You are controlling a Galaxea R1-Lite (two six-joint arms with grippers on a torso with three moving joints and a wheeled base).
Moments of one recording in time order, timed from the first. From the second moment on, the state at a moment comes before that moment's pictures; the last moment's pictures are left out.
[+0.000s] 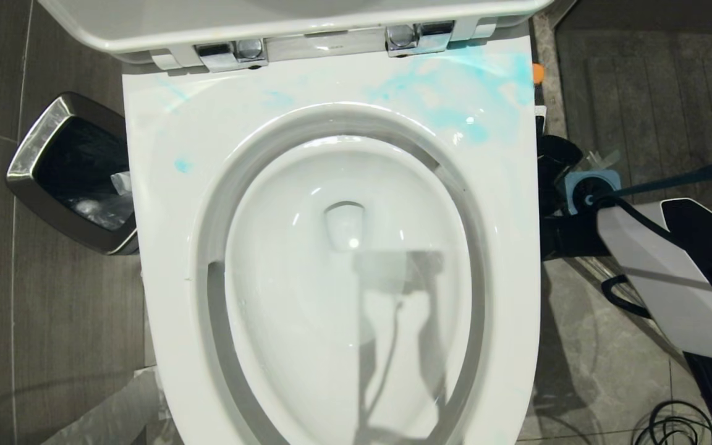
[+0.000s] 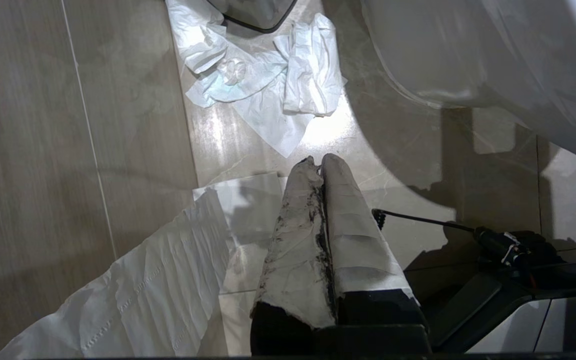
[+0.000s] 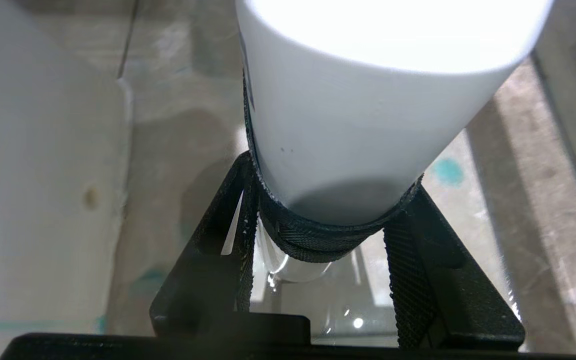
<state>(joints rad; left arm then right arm) 0.00 0.00 0.00 0.00 -0.03 0.07 0.24 2.47 -1.87 -1.06 -0.24 -0.13</state>
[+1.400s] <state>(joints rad) 0.00 0.00 0.00 0.00 -0.03 0.07 0.28 2.32 -1.46 -1.13 -0.29 -0.13</state>
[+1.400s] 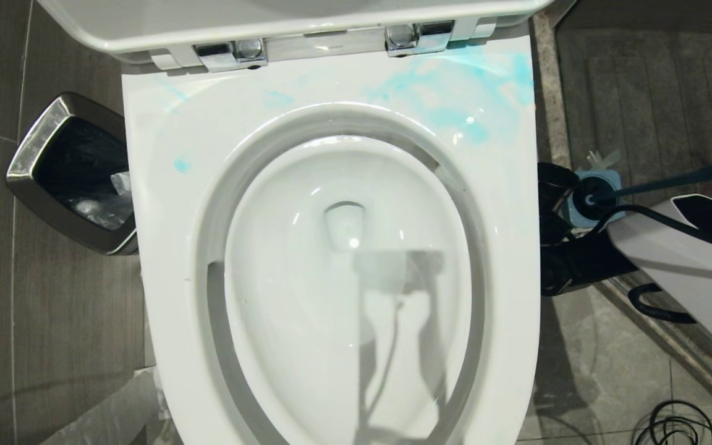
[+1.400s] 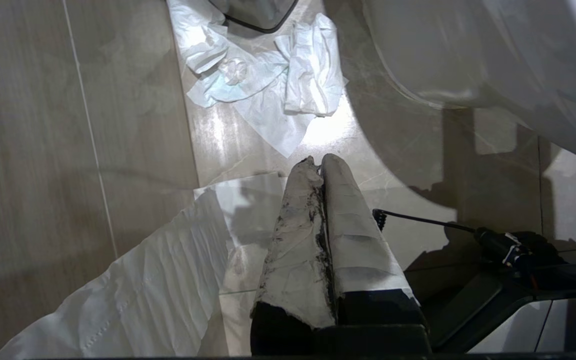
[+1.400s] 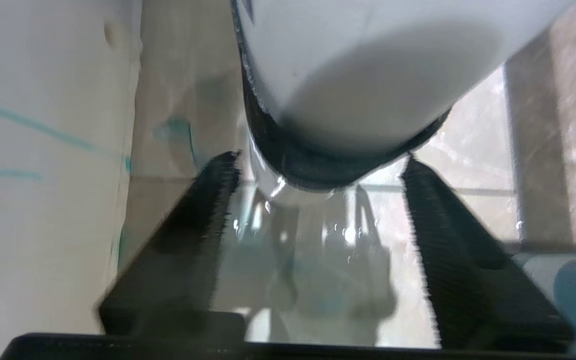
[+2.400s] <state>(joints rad) 0.00 0.00 0.00 0.00 -0.03 0.07 0.26 2.37 -1.58 -1.26 -0.17 -0.32</state>
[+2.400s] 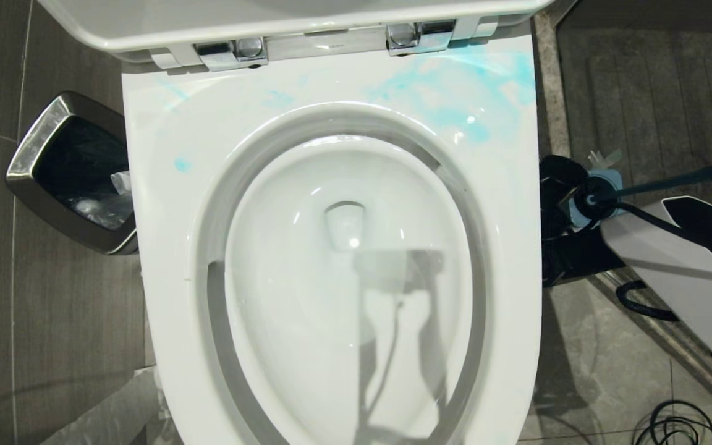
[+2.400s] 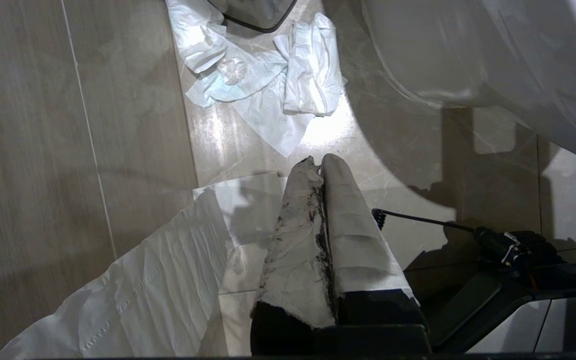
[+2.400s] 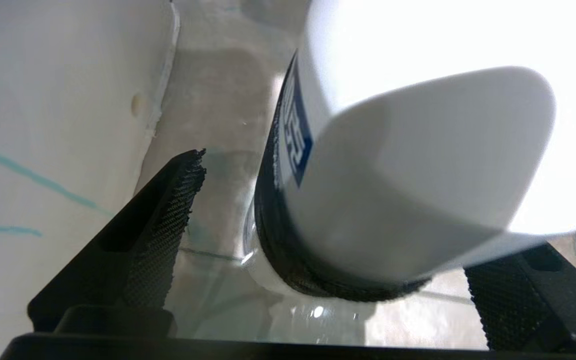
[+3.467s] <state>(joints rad) 0.00 0.00 0.00 0.00 -0.03 0.07 0.25 2.48 -1.74 -1.33 -0.14 -0.44</state>
